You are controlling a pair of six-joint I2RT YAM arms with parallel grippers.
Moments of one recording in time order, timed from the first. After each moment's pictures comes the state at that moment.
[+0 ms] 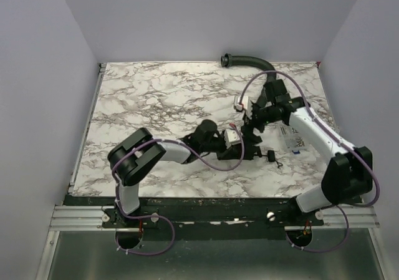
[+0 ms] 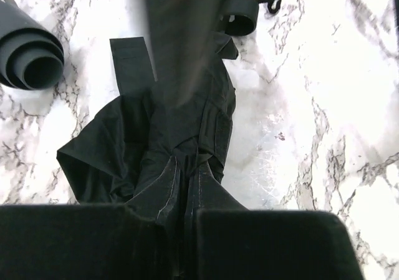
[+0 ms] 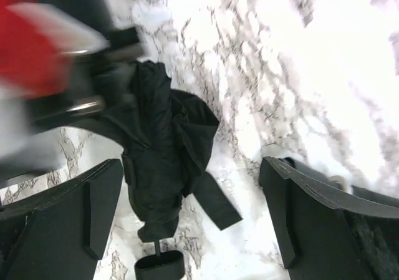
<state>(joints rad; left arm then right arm) -0.87 1.86 0.83 0.57 0.50 0.23 0.32 1.53 1.19 -0.77 -0.67 -0.94</state>
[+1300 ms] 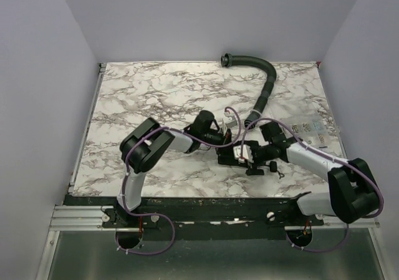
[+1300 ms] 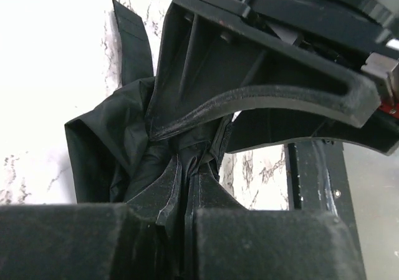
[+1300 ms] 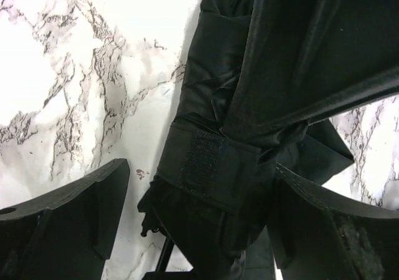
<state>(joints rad) -0.74 2.06 0.98 0.57 0.93 -0.27 0.39 1.33 0.61 -0.43 -0.65 -1.29</state>
